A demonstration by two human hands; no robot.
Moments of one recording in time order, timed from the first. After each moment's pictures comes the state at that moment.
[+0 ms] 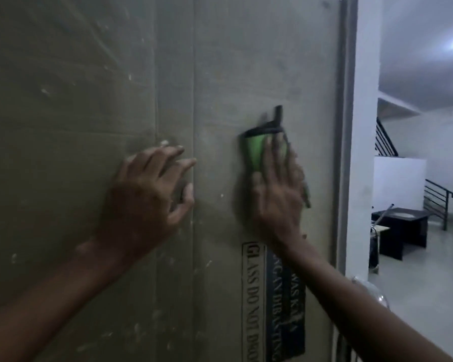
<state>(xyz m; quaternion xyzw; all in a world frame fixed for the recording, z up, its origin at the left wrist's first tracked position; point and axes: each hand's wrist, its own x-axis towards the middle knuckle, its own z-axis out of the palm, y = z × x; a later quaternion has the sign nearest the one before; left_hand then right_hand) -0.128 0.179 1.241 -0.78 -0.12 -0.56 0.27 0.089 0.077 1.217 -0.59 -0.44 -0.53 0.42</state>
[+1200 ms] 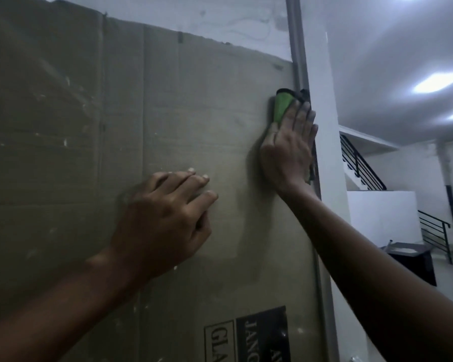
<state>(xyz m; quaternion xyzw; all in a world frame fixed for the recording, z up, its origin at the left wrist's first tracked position) -0.039 0.148 1.308 -0.77 -0.02 -0.53 0.36 0.178 0.050 1.403 -0.63 -0.30 -0.51 0.50</state>
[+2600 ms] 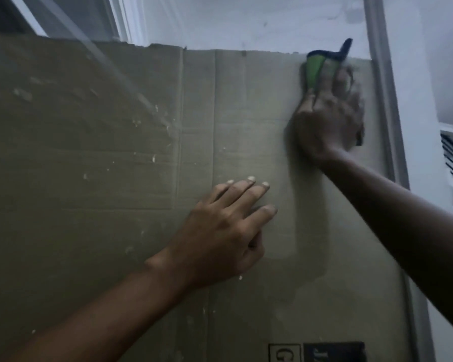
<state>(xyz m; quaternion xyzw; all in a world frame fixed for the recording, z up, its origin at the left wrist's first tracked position) -0.061 0.148 1.314 -0.79 -0.05 -0.47 0.40 0.128 0.073 1.465 -0.58 -0.34 -0.53 0.52</state>
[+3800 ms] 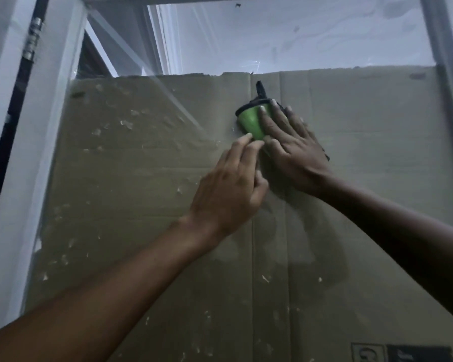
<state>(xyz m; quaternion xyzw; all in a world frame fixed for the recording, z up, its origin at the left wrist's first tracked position) -0.156 0.171 1.370 -0.76 -0.13 -0.59 0.25 0.001 0.123 1.433 -0.54 -0.62 -0.42 0.37</state>
